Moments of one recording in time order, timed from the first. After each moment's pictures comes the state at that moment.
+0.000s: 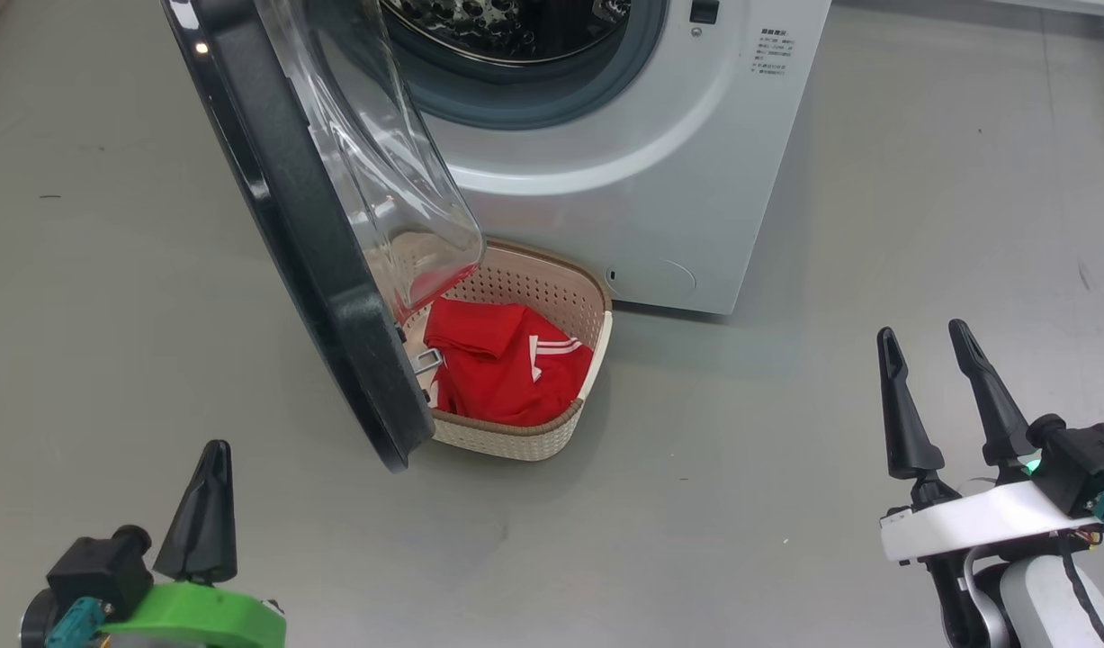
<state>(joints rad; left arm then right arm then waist) 0.02 0.11 -0.07 0.17 -0.40 -0.13 -0.25 -0.01 -0.22 0.20 -0.01 0.45 0.08 -0.24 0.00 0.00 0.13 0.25</state>
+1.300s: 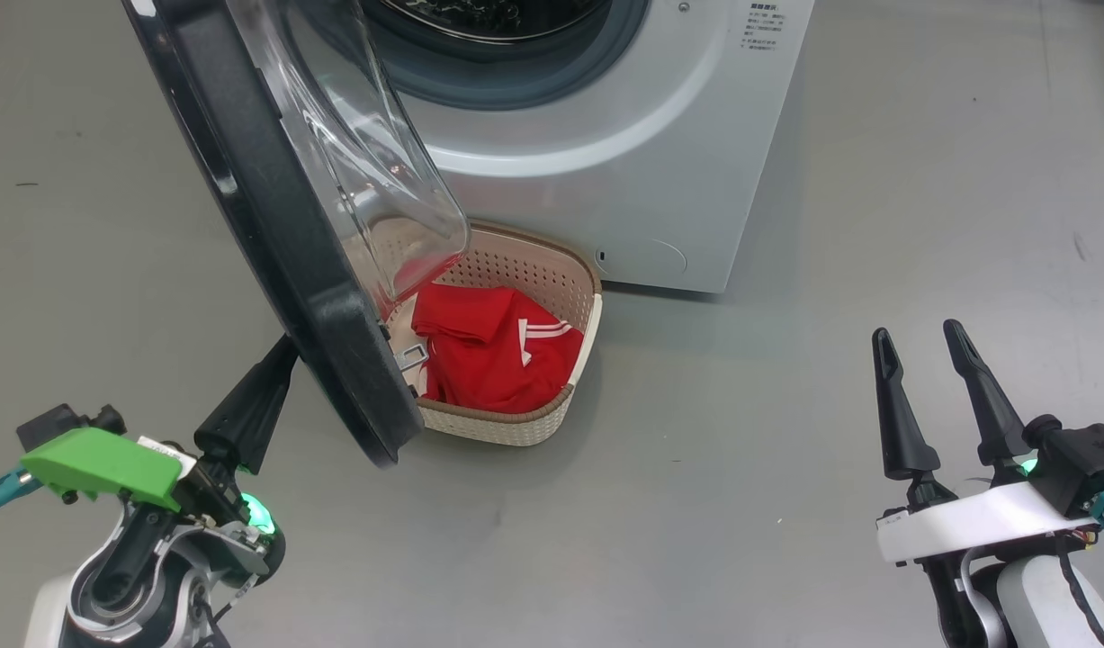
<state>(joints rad) -0.15 0.03 0.03 -0.02 -1.77 0.06 0.44 -0.01 -0.21 0.20 -0.01 0.45 0.09 -0.25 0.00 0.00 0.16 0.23</state>
